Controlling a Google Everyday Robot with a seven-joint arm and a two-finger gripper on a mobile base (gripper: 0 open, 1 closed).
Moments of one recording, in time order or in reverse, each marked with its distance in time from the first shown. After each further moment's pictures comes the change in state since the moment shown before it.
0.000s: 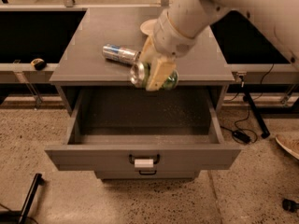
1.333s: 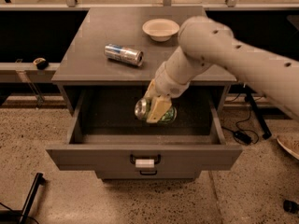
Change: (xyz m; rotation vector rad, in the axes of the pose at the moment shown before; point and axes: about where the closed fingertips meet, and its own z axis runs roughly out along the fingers) arm 0.067 0.048 0.114 -0.098 0.006 0.193
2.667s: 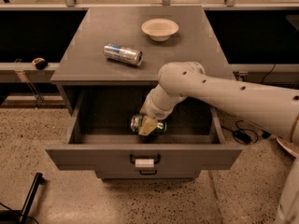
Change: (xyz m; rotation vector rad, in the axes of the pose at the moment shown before) arm 0.040 -0.007 0.115 0.060 0.074 0.099
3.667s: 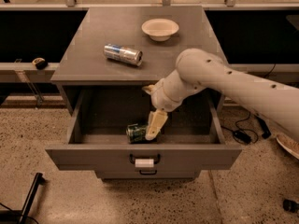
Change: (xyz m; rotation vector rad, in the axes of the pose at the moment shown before) arm -0.021 -0.003 -0.051 0.014 -0.158 -0.055
